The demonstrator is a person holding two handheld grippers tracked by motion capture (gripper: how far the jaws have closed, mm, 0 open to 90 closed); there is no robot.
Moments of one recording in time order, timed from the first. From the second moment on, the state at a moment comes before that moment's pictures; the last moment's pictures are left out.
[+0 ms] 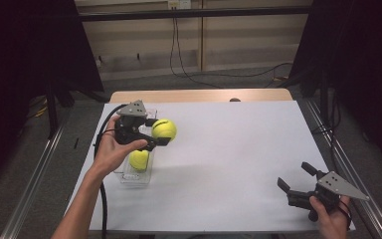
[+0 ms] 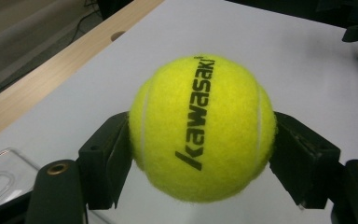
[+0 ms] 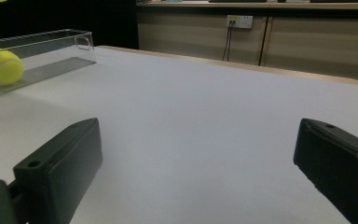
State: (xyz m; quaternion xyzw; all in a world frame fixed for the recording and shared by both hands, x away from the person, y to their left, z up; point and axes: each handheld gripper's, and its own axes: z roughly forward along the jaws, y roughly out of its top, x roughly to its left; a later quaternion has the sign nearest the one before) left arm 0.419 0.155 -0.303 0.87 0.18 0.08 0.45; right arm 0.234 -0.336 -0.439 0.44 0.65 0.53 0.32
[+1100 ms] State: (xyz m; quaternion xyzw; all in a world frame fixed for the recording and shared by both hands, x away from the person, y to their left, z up) left arm 0.444 0.223 -0.312 0.88 0.26 0.09 0.38; right arm 0.235 -0.336 -0.440 0.44 0.65 0.53 0.32
